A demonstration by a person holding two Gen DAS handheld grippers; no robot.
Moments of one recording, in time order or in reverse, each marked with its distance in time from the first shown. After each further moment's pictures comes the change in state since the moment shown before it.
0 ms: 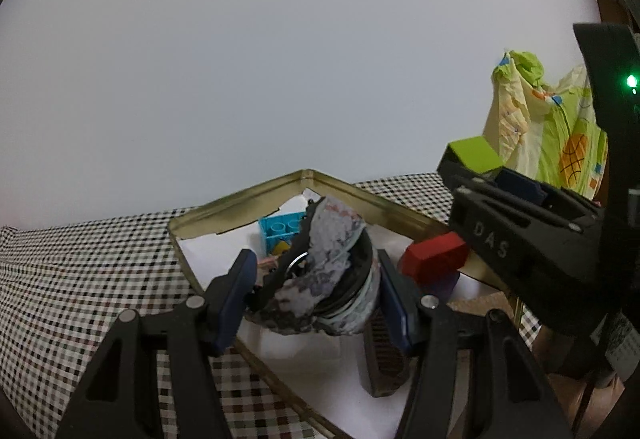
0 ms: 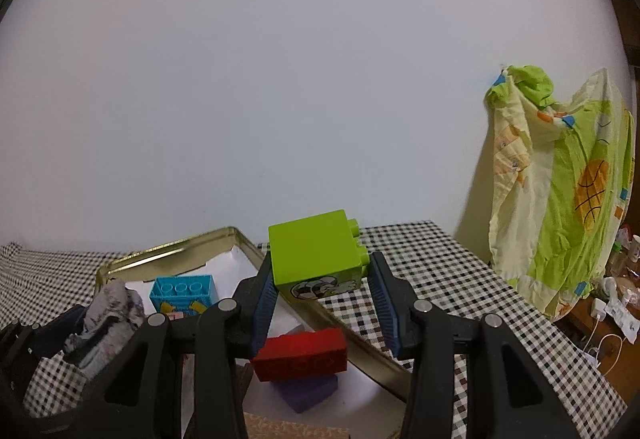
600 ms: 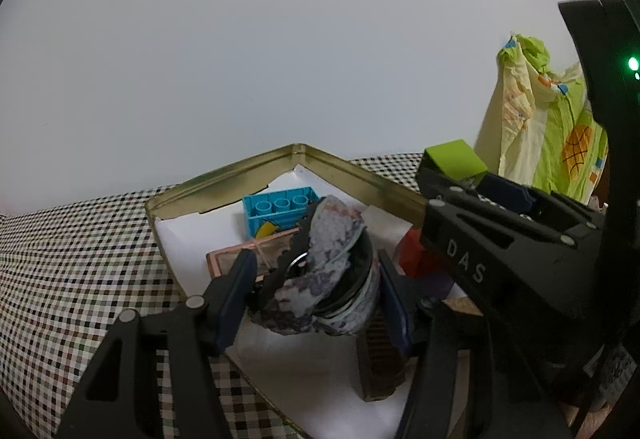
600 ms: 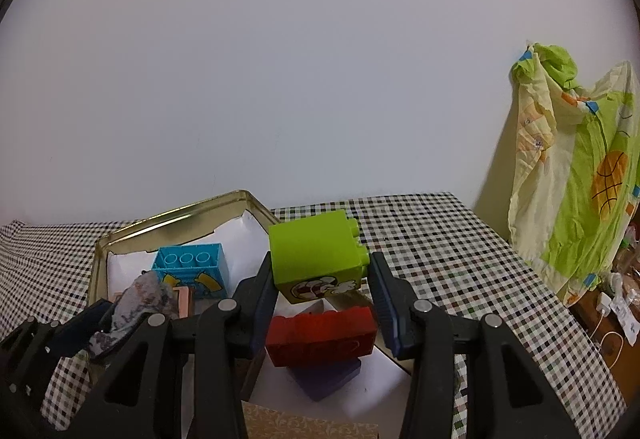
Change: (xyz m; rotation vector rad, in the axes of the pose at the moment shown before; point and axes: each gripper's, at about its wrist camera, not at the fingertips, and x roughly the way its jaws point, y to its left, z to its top) left arm 0.019 -0.001 -0.005 -0.012 0.086 -0.021; right arm 0.025 0.015 -0.007 -0.018 0.125 0.023
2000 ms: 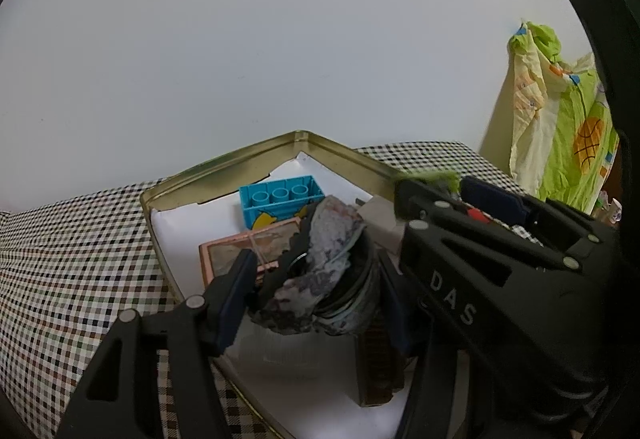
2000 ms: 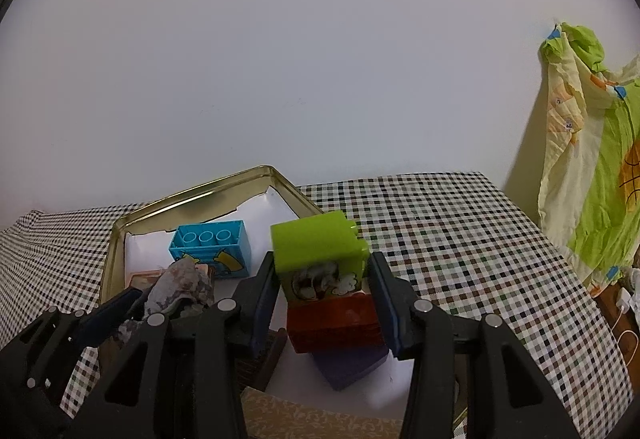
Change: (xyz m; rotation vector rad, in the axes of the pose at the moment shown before) left arm 0.015 -0.003 0.001 0.005 0.047 0.030; right arm 0.013 0.006 -0.001 -0.004 0.066 0.089
